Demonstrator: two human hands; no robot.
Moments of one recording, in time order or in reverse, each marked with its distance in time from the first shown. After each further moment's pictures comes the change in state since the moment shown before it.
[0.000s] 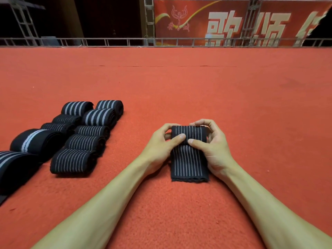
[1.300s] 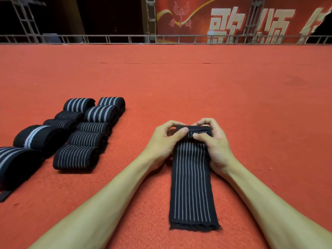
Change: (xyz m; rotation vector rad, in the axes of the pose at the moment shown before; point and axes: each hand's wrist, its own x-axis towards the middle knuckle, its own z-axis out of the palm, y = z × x) left_hand -0.004 0.007 0.005 0.125 0.061 0.097; right_hand -0.001 -0.004 0.006 0.068 -0.025 0.088
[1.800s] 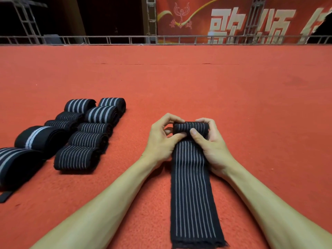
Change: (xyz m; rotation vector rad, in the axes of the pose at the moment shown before) left_hand 0.001 0.000 -0.004 0.147 0.068 0.302; right_hand -0.004 0.000 0.006 -0.029 -0.004 0.050
